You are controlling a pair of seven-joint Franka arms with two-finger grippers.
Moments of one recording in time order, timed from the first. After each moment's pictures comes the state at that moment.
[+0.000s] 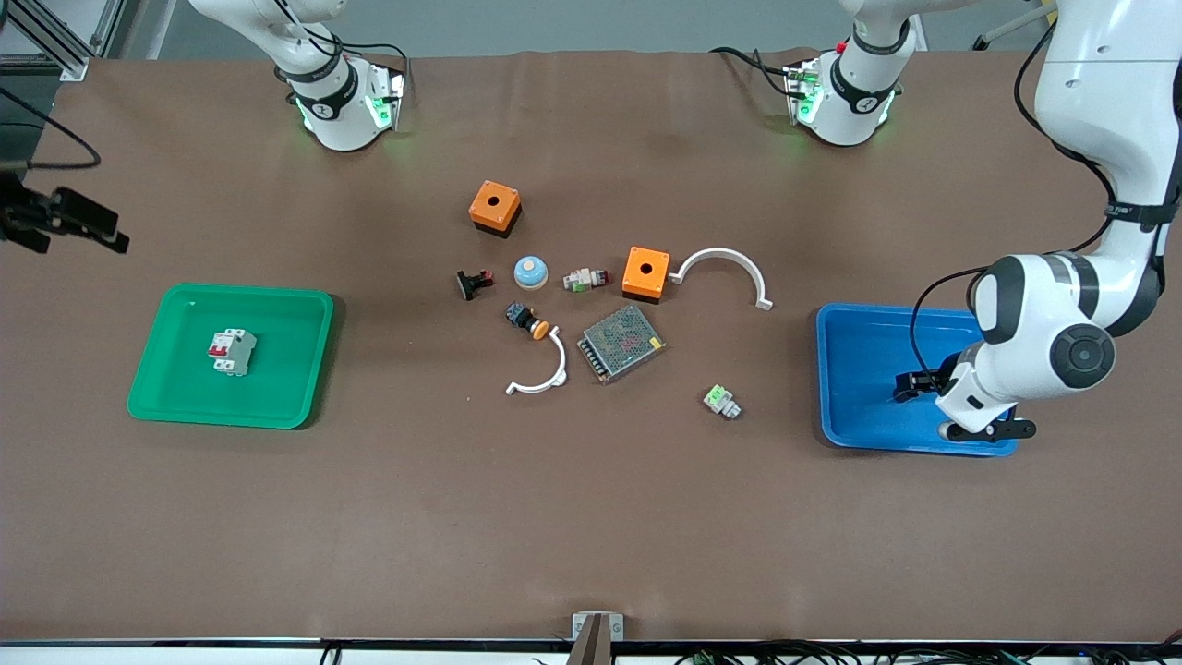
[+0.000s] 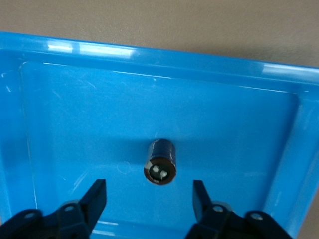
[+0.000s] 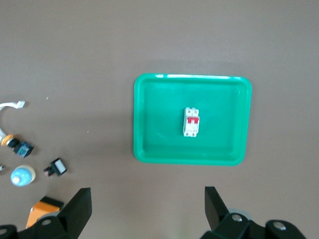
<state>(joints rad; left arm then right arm) 0.13 0.54 -0.12 -1.81 0.13 2.18 -0.09 -0.03 0.01 -0.07 -1.61 0.01 1.58 -0.07</state>
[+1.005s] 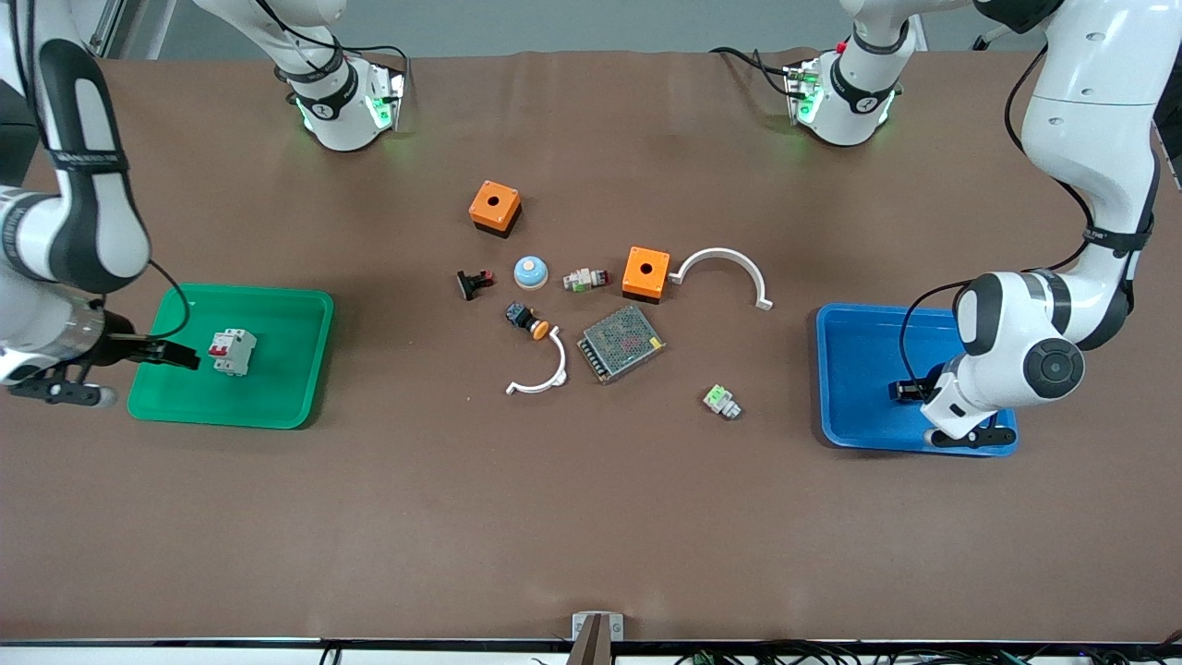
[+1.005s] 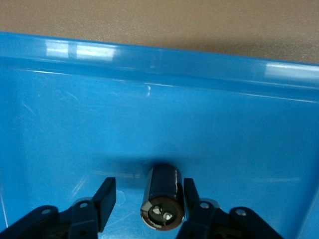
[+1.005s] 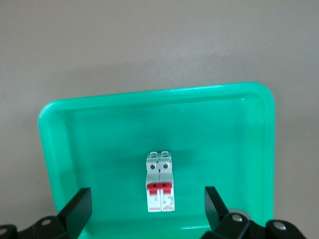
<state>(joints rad) 0.14 0.62 -0.12 -1.81 0.14 2.27 -0.10 -0.16 0.30 -0.08 -1.99 0.02 2.24 -0.09</state>
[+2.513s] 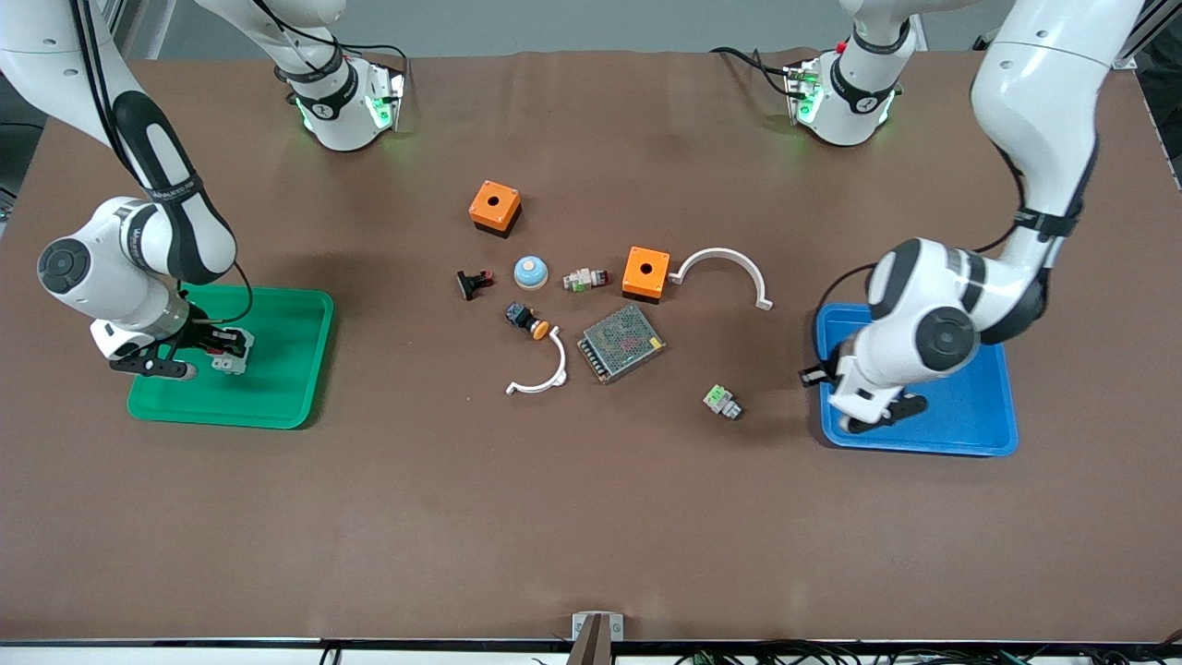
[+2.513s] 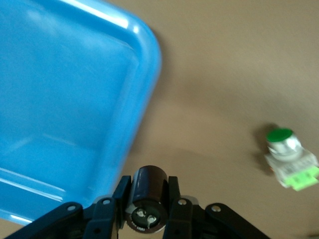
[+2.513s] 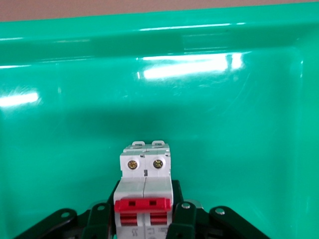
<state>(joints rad) 0.09 0.53 -0.41 -1.85 0.14 2.19 -0.71 -0.19 0.36 -0.07 -2.23 0.02 2.56 -0.15</state>
